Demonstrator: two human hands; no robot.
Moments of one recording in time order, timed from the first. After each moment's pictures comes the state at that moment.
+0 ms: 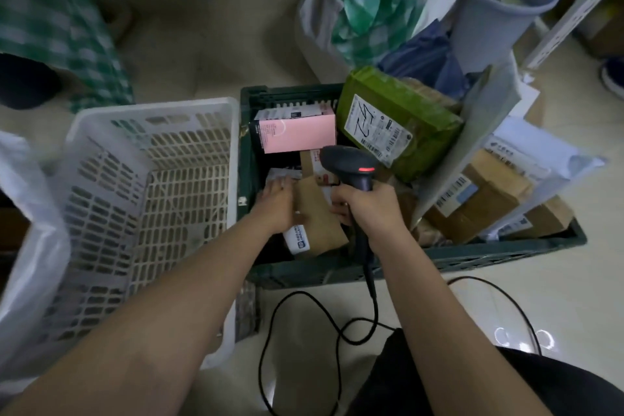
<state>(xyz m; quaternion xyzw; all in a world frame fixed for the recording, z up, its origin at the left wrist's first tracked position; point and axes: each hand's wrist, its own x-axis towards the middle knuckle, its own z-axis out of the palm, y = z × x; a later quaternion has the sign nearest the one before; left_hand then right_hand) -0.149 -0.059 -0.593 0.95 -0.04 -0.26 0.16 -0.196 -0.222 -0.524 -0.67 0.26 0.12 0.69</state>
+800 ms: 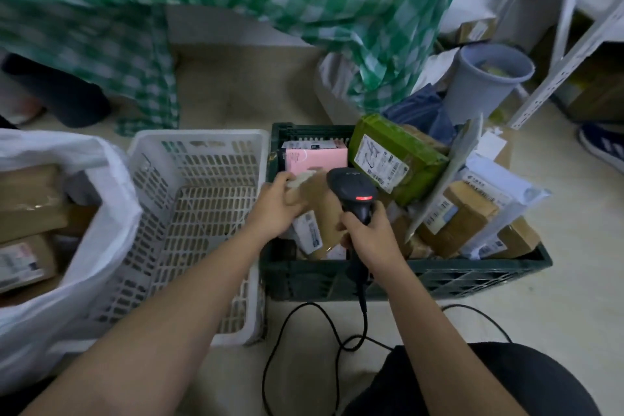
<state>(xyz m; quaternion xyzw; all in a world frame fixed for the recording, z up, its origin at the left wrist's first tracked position) -0.200 -0.042 -0.496 0.88 0.05 -0.08 0.46 -0.253 -0.213 -0.475 -0.71 0.14 0.08 0.68</state>
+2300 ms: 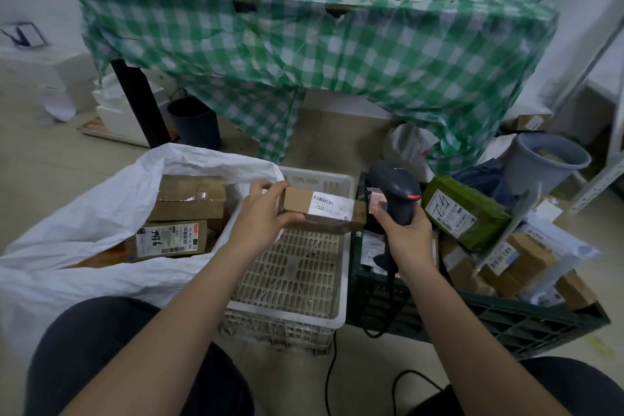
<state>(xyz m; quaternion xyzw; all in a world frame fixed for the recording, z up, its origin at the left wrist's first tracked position) -0.361 0.137 -0.355 0.92 0.09 0.08 0.36 -0.331 -0.088 -0.364 -0.72 0.05 -0.04 0.69</state>
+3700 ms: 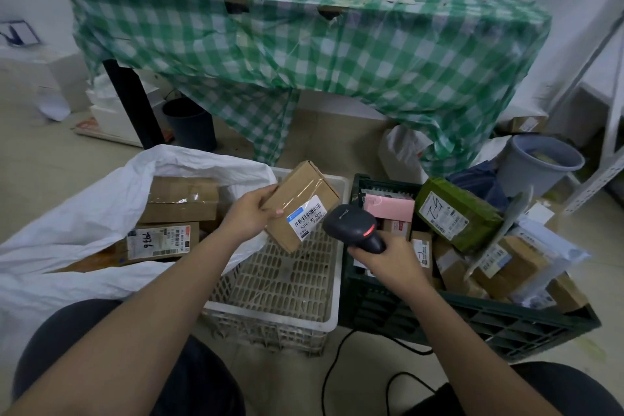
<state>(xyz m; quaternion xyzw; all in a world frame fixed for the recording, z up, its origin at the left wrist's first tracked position) -0.336 0.148 -0.359 0.86 0.13 0.02 0.50 -0.334 -0.111 -0.390 -0.88 -0.06 0.09 0.46</state>
